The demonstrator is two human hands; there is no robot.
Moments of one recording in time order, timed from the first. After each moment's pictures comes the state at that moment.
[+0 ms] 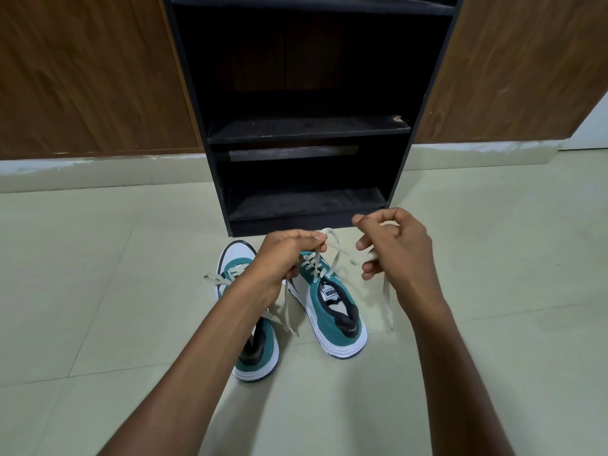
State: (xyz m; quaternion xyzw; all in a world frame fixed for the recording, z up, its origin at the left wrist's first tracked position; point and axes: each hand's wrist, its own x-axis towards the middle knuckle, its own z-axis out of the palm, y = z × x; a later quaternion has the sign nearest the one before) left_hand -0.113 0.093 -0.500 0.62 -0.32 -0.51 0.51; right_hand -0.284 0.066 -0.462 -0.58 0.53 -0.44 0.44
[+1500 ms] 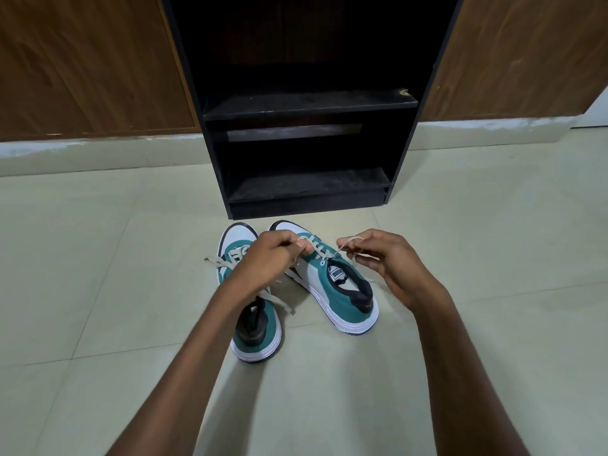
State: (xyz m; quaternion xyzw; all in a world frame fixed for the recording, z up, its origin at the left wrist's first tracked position) left_hand -0.090 0.112 -0.532 0.68 -0.46 -0.41 0.39; right_hand -0.302 0.032 -0.544 -0.53 0.43 -0.32 0.65
